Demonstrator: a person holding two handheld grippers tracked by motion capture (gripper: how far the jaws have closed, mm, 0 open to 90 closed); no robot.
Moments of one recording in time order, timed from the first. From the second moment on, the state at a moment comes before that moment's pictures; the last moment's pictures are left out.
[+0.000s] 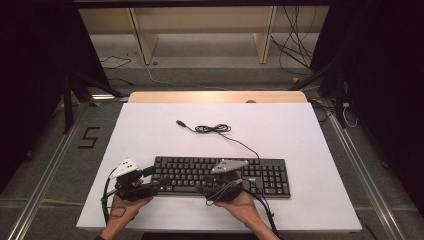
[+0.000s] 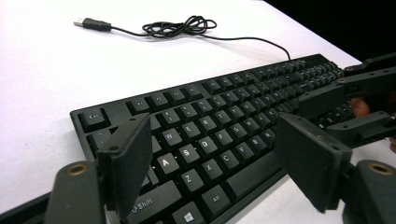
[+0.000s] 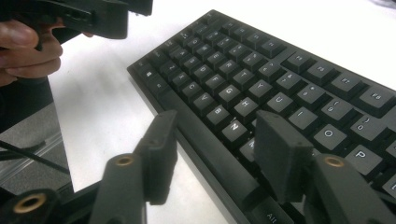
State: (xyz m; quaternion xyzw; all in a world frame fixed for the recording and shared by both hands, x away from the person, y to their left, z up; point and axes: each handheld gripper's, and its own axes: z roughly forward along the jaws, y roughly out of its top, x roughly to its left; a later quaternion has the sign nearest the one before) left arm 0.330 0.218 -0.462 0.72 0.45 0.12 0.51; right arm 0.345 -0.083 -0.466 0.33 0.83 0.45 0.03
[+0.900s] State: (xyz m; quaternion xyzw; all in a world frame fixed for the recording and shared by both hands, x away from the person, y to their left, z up) left arm 0.349 0.219 -0.475 0.74 0.47 0.12 0.47; right arm 0.339 -0.088 -0.462 0.32 0.82 0.47 0.04
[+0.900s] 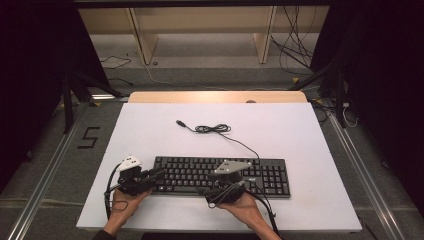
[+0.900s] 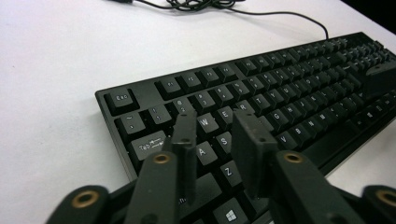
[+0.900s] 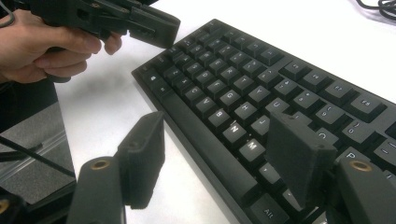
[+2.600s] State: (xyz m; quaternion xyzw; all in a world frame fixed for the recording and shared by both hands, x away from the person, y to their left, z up) left arm 0.361 0.207 -0.485 0.78 0.47 0.11 0.41; right arm 0.331 -0.103 -0.457 0.32 0.82 0.47 0.05
